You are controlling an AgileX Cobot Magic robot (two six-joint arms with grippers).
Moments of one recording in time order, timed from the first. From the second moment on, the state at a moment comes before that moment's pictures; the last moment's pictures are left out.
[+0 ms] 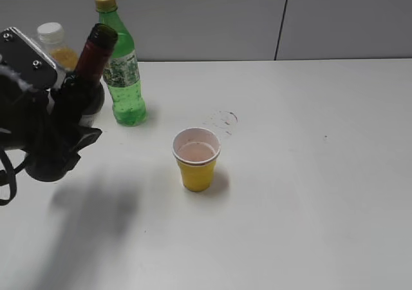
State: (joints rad) left arm -0.40 1.38 -0.56 0.09 -0.10 0.36; right arm 0.12 0.00 -0.49 -0.01 1.04 0.07
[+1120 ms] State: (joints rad) left arm -0.55 1.60 -0.56 -0.73 -0.59 1.49; right arm 0.12 0.00 -0.49 -0.01 1.04 0.07
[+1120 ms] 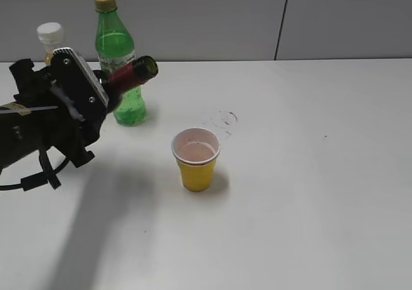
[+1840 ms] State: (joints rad) left arm -0.66 1.74 -0.56 -0.84 -0.93 1.80; right arm 0.12 0.00 -0.49 -0.01 1.04 0.07
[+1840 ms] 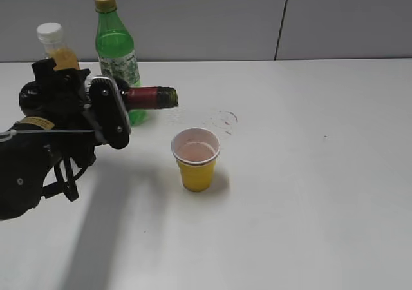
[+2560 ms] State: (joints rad) left arm -0.66 1.82 -0.61 -0.85 -0.94 1.97; right arm 0.12 0.00 -0.49 -0.01 1.04 0.07
